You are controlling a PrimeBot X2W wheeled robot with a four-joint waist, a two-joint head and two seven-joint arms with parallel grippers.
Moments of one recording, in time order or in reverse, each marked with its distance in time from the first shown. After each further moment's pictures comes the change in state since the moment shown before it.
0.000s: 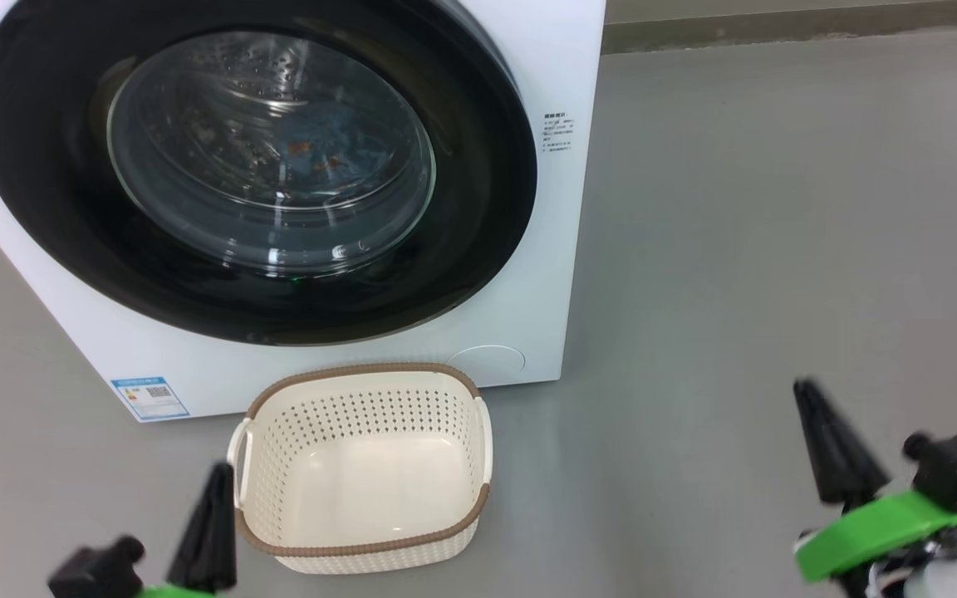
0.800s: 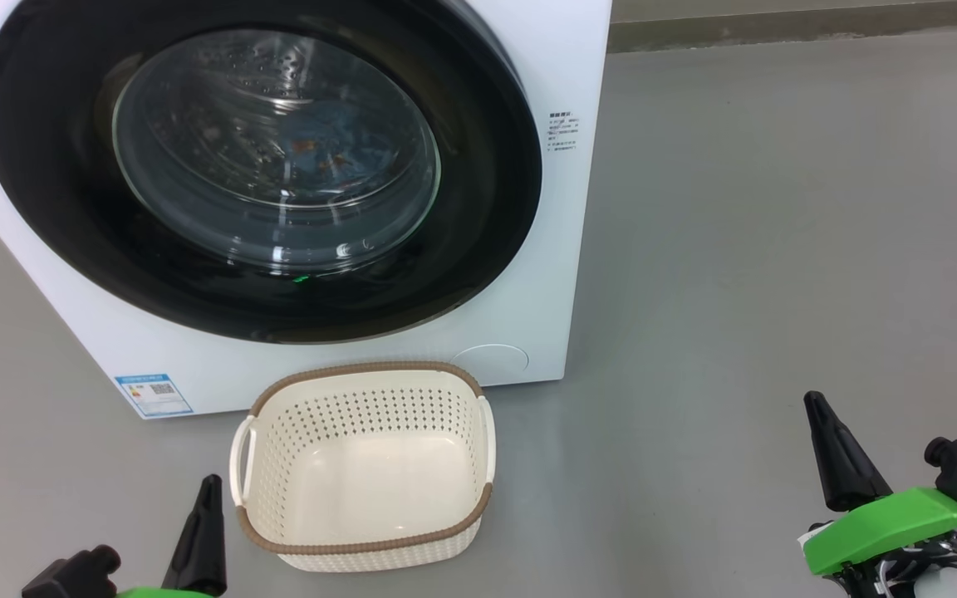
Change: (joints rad) left arm 0.020 -0.025 0.036 0.008 -0.176 0.000 0.063; right arm 0.024 0.041 -0.038 0.011 0.184 0.000 0.063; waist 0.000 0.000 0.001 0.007
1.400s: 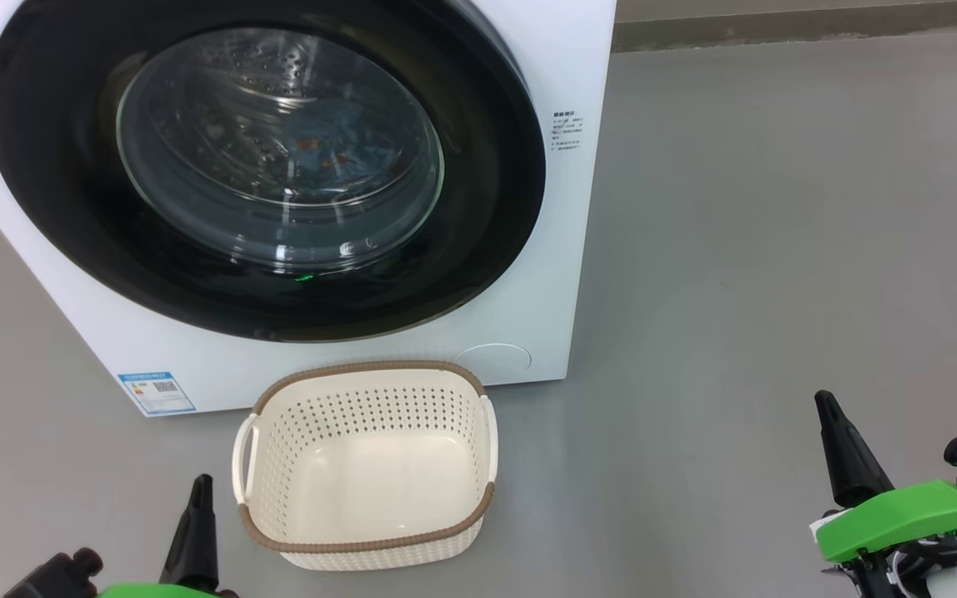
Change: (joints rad) left arm 0.000 -0.018 0.034 -0.015 -0.141 0.000 0.052; right arm 0.000 0.028 -0.044 -0.003 0.170 0.000 0.052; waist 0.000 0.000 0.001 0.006
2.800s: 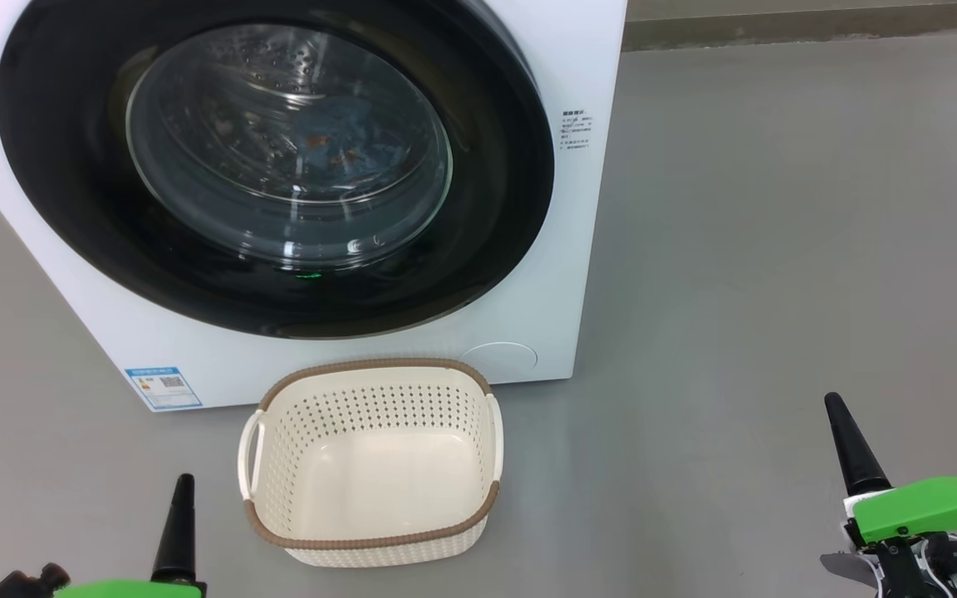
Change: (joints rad) left arm -0.001 -0.036 0.089 -0.029 -0.349 -0.001 0.123; right arm 0.000 0.068 -0.102 -0.012 0.386 -0.003 0.126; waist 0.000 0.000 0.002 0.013
